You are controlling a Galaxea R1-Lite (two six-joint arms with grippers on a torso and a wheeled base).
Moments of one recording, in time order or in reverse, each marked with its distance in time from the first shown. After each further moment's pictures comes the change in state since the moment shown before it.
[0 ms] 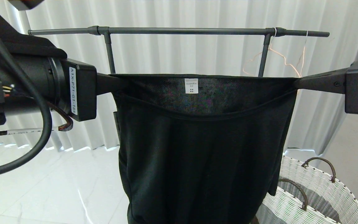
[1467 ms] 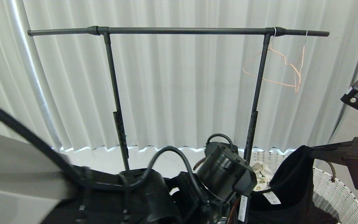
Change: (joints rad) left arm -0.309 0.627 0.234 -0.457 -0.008 -0.453; right arm -0.045 -0.112 0.343 0.081 -0.006 0.035
